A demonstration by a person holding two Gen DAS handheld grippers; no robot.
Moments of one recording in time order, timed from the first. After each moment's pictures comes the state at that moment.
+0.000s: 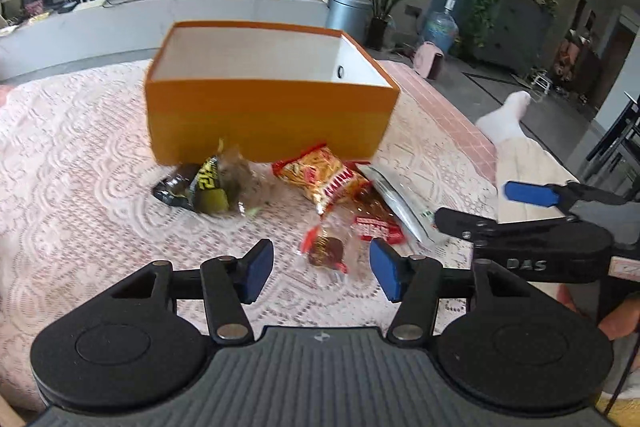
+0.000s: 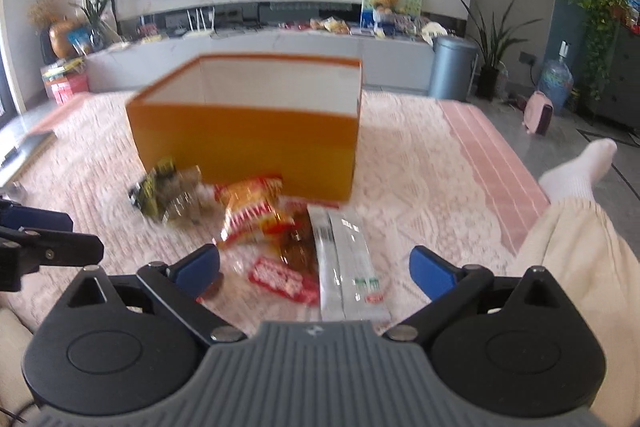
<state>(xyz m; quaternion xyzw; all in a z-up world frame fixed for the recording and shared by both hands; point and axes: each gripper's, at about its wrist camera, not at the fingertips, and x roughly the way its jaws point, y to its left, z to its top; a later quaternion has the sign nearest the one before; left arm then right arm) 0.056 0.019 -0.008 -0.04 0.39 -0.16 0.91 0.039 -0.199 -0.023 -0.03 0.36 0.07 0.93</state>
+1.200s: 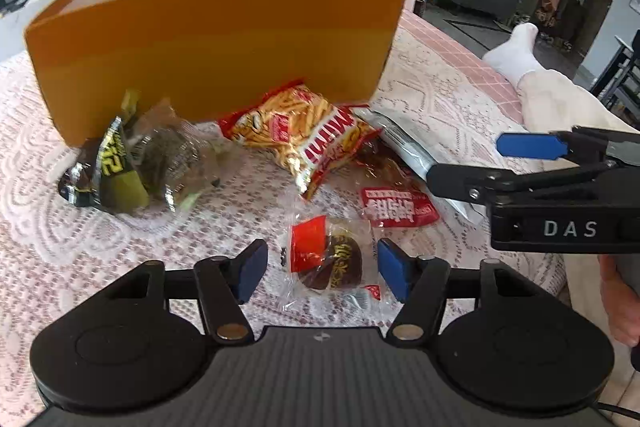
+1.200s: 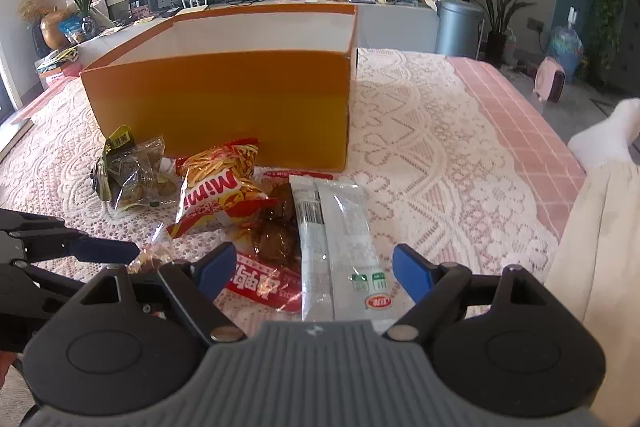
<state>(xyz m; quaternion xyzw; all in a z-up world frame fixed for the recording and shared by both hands) 0.112 -0.020 -0.091 0.00 0.44 -0.21 0.87 0.093 -0.209 -0.080 -0.01 0.39 0.07 0.92</state>
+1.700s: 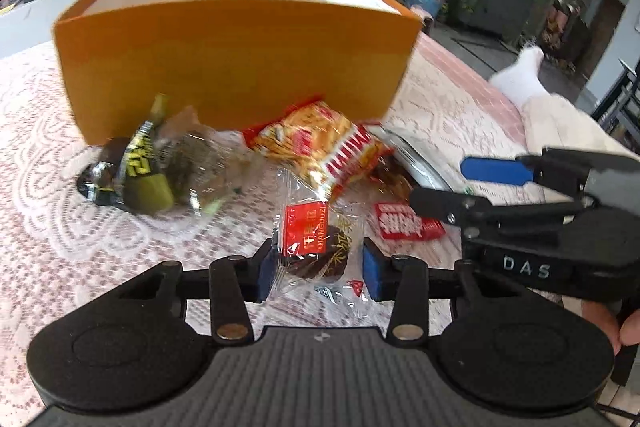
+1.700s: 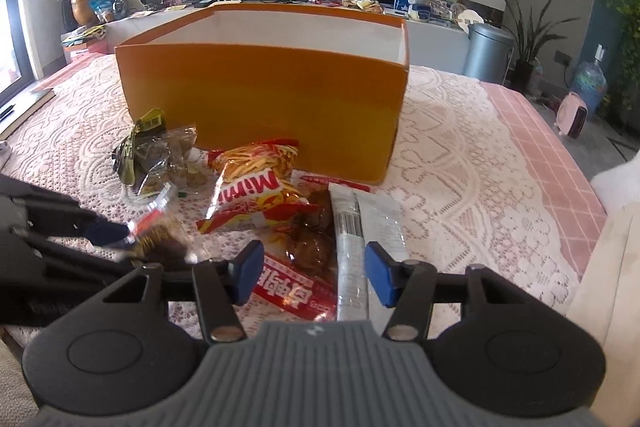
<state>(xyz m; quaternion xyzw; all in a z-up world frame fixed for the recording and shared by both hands) 0.103 0.003 -0.077 -0.02 0.42 -0.19 0.89 0.095 -0.182 -0.086 -0.06 0.38 0.11 0.92</state>
